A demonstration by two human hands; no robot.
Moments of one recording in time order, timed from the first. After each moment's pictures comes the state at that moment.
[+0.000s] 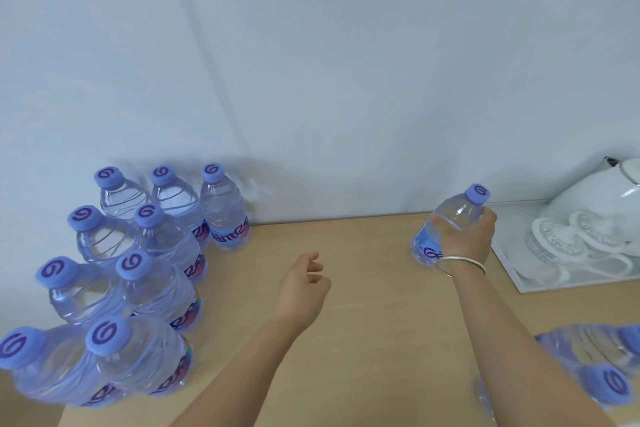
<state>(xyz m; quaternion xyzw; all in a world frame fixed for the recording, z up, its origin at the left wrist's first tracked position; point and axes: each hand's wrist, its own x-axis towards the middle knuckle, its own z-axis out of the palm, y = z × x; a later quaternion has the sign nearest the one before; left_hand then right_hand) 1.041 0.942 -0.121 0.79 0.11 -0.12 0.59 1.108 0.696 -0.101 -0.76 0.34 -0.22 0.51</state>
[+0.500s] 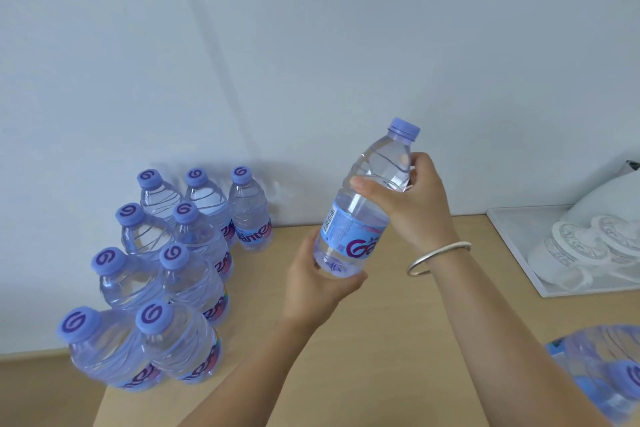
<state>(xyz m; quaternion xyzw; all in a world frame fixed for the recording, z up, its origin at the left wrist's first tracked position) 1.015 0.957 -0.073 0.74 0.04 0.03 0.68 1.065 0.828 0.023 -0.80 0.04 -0.12 0.59</state>
